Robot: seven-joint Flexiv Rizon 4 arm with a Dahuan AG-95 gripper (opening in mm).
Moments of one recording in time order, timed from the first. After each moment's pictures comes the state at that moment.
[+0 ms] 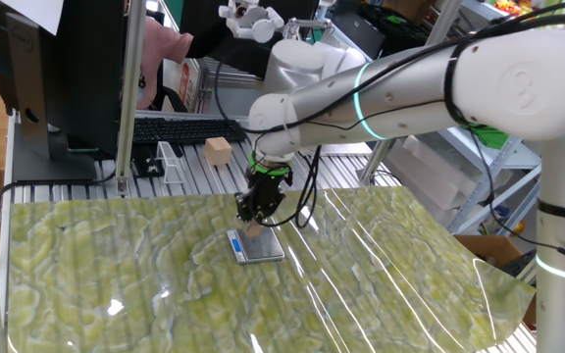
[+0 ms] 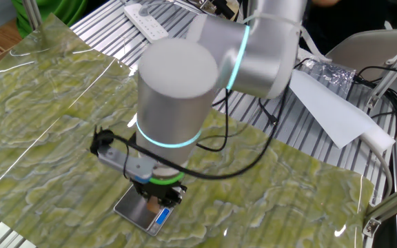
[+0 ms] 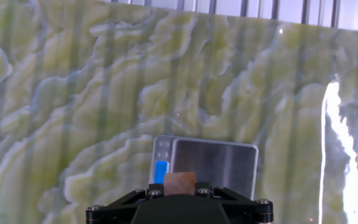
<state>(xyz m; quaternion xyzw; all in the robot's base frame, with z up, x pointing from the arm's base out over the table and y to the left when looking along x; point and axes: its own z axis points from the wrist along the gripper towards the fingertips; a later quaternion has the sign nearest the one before) 0.668 0.053 0.077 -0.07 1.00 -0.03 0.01</state>
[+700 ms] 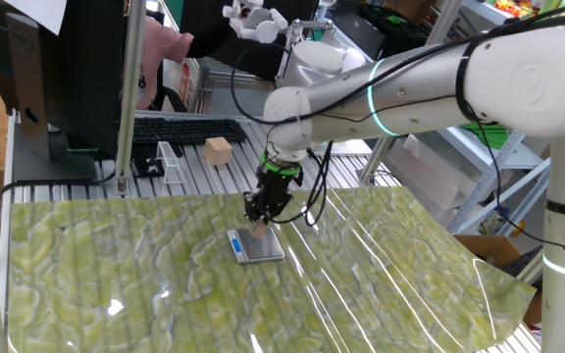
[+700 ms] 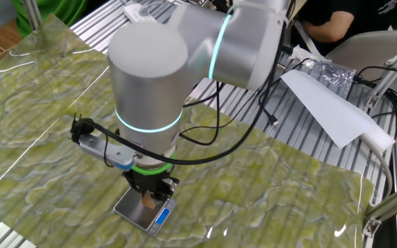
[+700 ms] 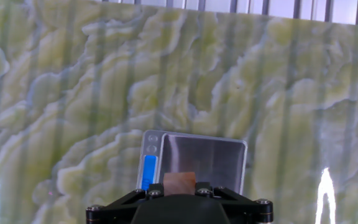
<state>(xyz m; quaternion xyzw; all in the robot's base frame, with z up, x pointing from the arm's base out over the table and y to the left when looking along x) 0.667 0.033 0.070 -0.08 1.00 -0.01 0.01</state>
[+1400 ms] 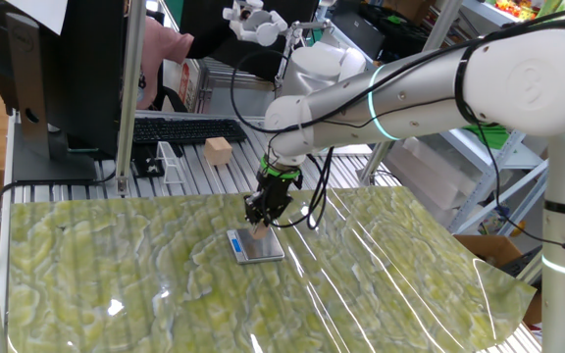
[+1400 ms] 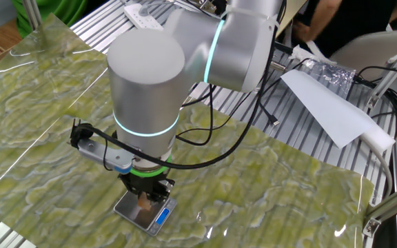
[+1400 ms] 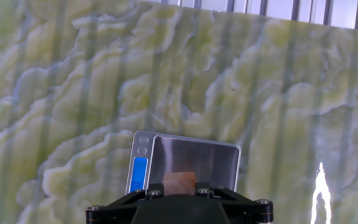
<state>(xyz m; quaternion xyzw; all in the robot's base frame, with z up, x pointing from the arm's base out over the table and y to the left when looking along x) 0.673 0.034 0.061 -0.08 1.00 -0.01 0.01</state>
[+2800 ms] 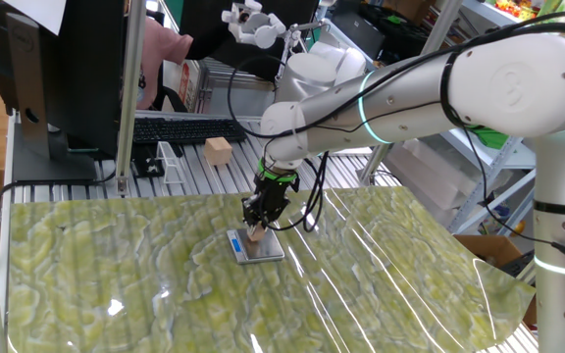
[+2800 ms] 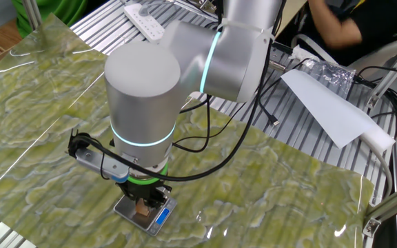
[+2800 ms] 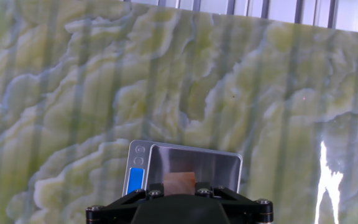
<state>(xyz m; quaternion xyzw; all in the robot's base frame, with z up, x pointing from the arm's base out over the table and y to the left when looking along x) 0.683 0.033 0.043 -0.08 1.00 -0.01 0.01</state>
